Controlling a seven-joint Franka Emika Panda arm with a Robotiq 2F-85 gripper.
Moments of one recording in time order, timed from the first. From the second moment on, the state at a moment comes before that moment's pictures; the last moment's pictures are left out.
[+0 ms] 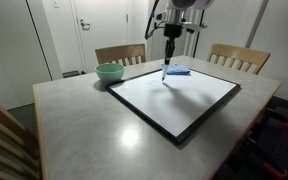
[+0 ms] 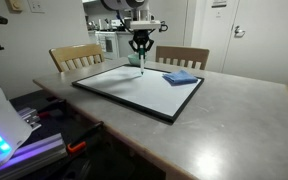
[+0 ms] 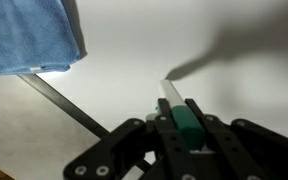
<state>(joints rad) -0.06 0.38 0.10 -2.05 -0.03 2.49 -0.80</state>
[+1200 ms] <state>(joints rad) -0.06 0.37 0.10 -2.06 -0.03 2.45 -0.80</state>
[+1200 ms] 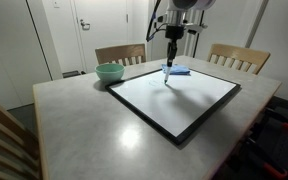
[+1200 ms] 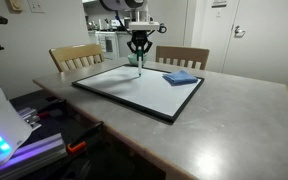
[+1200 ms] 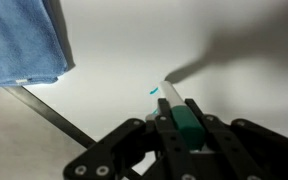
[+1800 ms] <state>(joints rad) -0.06 0.37 0.11 -2.05 -0.03 2.38 -0.80</state>
